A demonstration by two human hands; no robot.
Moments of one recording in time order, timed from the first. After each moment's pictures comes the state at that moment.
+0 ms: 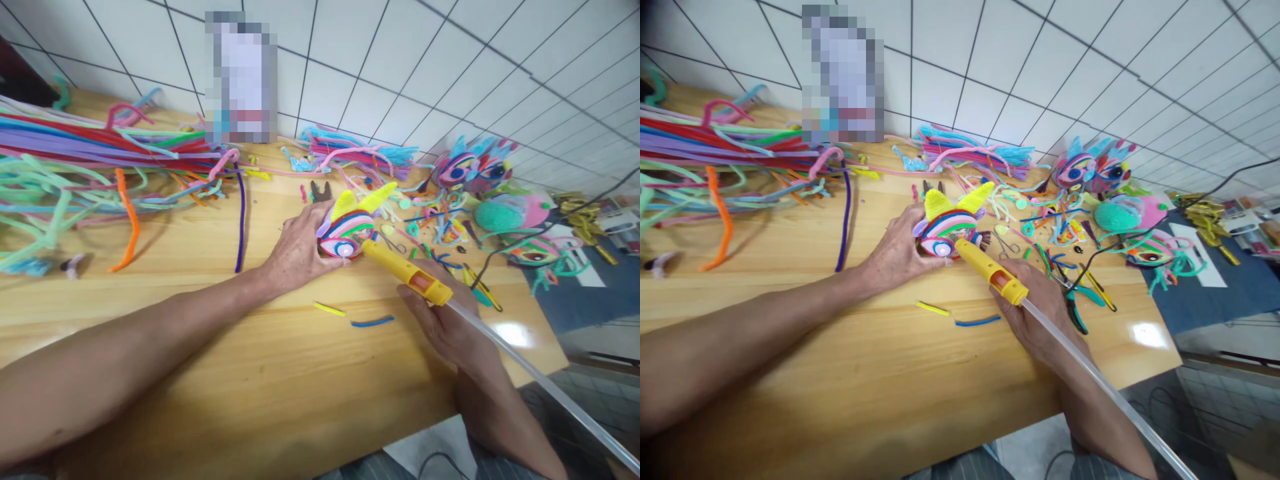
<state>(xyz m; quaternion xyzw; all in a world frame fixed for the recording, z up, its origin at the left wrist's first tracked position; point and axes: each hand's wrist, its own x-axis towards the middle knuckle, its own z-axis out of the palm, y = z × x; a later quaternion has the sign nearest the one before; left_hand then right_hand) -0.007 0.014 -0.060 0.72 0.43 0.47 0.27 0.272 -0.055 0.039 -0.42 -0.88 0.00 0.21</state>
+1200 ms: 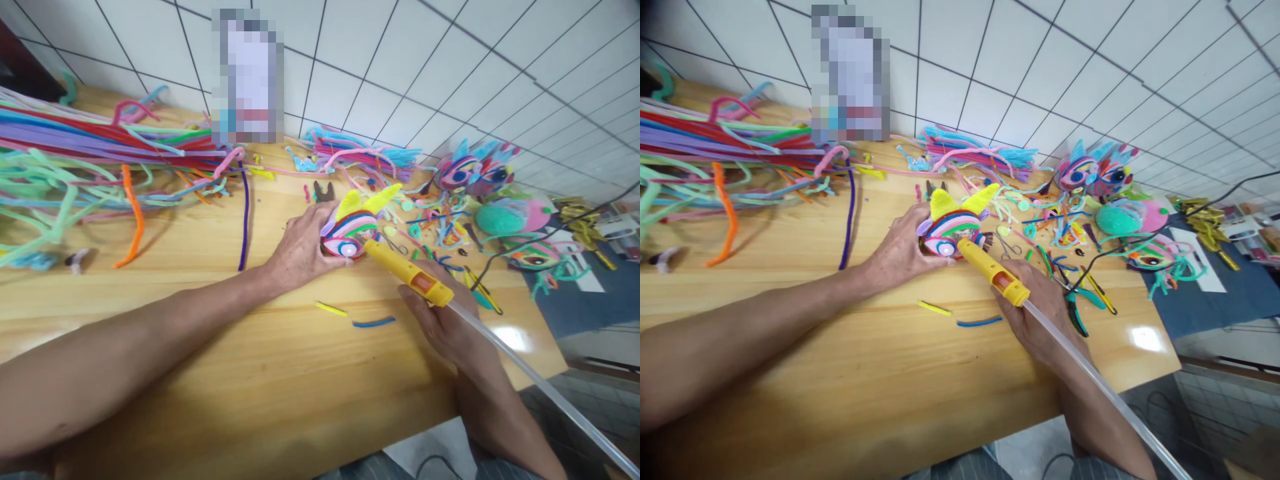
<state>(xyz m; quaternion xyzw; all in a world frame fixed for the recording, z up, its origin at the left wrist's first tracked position) -0.006 0.014 -0.061 0.74 0.45 0.46 0.21 0.272 -0.052 0.035 -0.40 -0.89 -0.02 0.21</state>
